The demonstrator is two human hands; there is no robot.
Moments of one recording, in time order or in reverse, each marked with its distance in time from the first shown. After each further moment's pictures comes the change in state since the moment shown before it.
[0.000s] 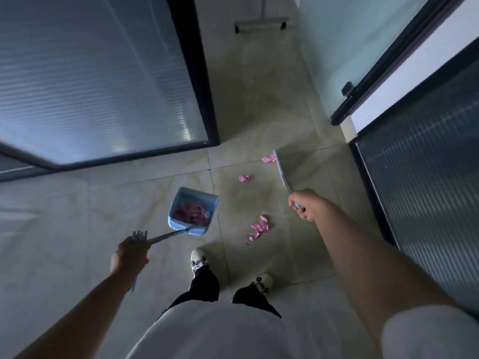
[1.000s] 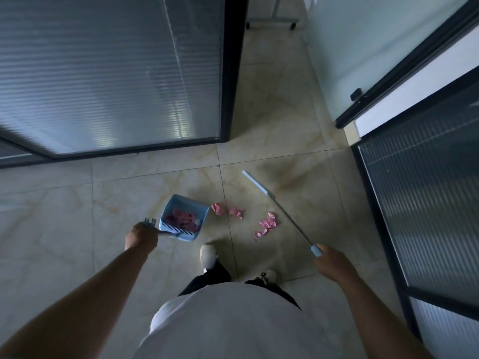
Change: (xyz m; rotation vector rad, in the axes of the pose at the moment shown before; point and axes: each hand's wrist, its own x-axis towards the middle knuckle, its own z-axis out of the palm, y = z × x) left_hand 0.108 -0.039 -0.062 0.152 -0.064 -0.034; right_hand -0.111 0.094 0.092 -0.653 0.094 -0.074
